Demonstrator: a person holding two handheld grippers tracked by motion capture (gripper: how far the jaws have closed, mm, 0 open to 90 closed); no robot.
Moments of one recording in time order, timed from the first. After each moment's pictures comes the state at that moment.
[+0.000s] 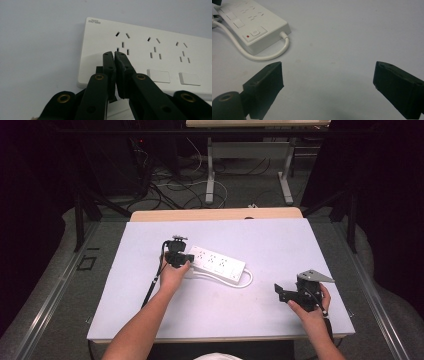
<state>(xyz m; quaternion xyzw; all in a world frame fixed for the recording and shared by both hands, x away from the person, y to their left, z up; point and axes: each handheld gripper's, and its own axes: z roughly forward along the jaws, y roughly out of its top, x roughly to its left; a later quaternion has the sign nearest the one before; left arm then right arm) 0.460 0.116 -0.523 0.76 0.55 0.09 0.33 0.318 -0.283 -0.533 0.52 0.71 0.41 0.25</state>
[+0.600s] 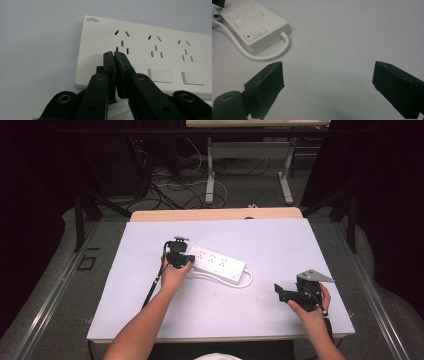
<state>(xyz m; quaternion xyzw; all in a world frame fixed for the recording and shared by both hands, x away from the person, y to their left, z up) 0.460 0.112 -0.526 0.77 0.54 0.10 0.33 0.318 -0.282 -0.532 0.52 0.71 0.41 0.25</state>
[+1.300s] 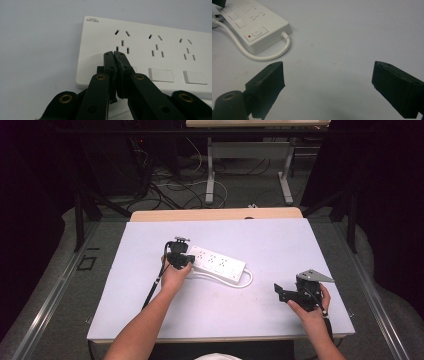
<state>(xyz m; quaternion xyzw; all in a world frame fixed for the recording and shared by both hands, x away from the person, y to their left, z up) 0.458 0.109 -0.526 0.77 0.54 0.11 0.32 0.317 -0.281 -0.532 0.52 0.71 0.41 0.25</state>
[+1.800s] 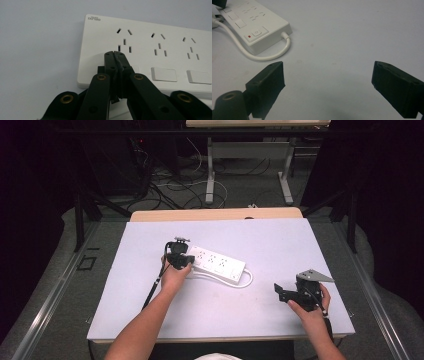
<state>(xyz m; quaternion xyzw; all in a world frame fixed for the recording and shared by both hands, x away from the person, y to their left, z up) 0.458 0.110 -0.528 0.77 0.54 0.11 0.32 0.318 -0.281 -0.532 0.52 0.71 0.41 0.25</state>
